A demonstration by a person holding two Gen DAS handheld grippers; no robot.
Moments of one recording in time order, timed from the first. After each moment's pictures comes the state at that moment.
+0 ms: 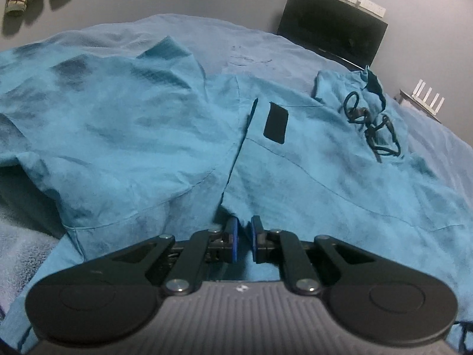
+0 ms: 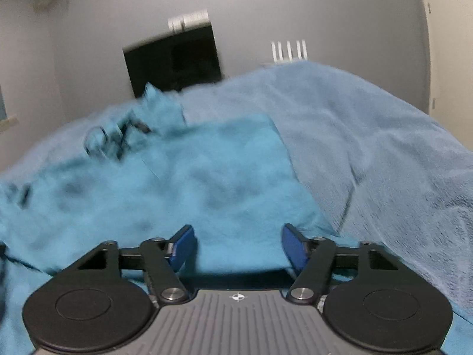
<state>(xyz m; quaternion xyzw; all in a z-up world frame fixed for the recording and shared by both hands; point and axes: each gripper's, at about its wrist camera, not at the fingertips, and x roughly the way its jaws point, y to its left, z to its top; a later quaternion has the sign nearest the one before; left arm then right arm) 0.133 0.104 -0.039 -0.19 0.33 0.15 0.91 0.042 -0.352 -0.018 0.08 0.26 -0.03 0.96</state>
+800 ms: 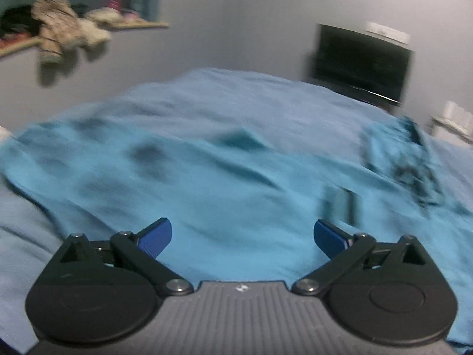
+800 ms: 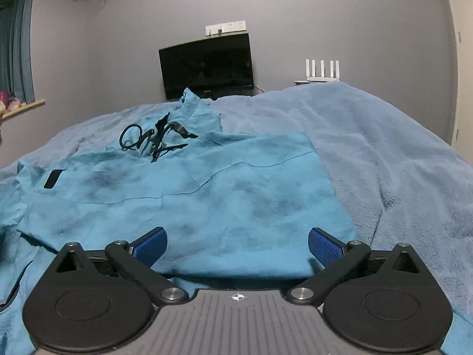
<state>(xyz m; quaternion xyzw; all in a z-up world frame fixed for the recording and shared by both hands) 0.099 0.187 0.035 -0.11 0.26 0.26 0.92 0.037 -0.320 -0.001 0.03 0.23 0.02 0.97</state>
